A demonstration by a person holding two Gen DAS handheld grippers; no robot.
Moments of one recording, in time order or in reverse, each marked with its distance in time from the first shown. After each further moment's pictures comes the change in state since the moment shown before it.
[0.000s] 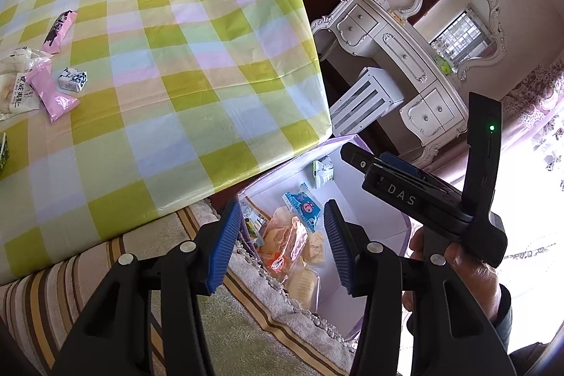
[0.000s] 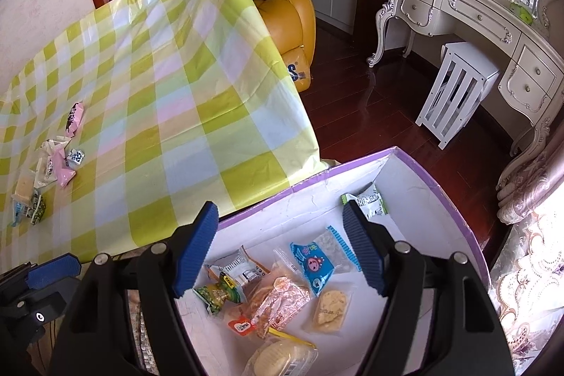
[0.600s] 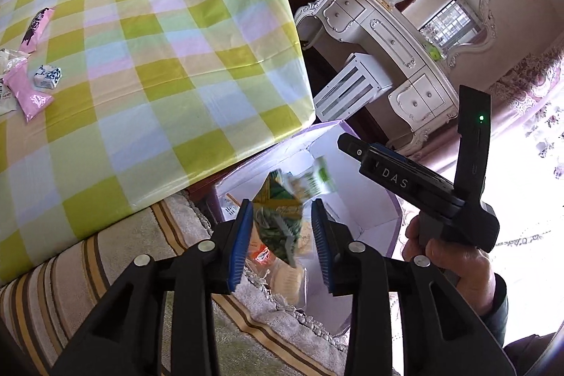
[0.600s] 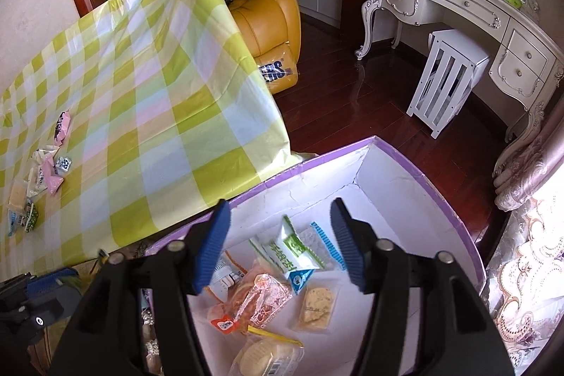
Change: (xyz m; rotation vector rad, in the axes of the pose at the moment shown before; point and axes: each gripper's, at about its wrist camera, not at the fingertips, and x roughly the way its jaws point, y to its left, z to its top) left arm 0.016 -0.015 -0.002 0.041 0.056 -0.049; right arm 0.004 -0.028 -0.004 0.063 0.003 -0.034
